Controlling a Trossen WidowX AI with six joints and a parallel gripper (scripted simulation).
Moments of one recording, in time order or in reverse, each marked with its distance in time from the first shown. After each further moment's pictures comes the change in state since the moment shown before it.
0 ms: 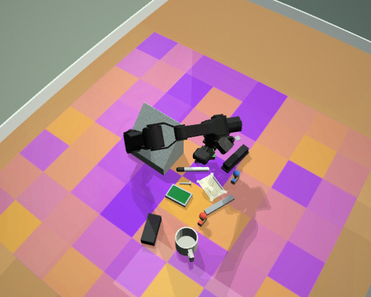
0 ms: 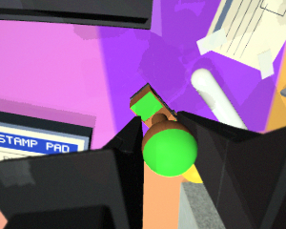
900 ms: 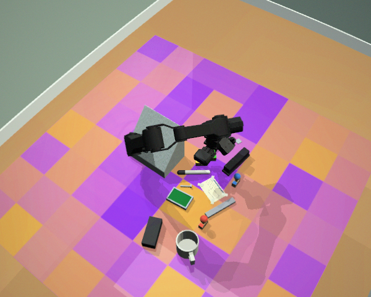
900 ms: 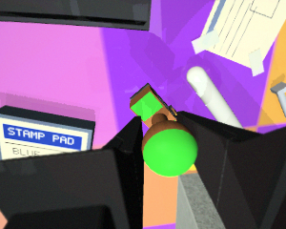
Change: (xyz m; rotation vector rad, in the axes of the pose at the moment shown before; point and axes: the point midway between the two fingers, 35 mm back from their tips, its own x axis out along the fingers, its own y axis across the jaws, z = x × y) arm -0.013 0.000 0.000 0.000 0.001 0.002
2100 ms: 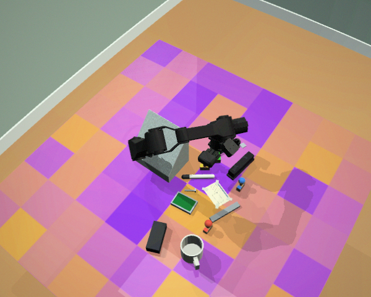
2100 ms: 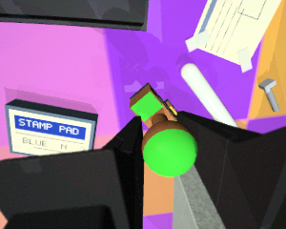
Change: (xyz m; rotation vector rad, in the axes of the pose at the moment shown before) arm -0.018 0.000 -0.001 0.000 0.001 0.002
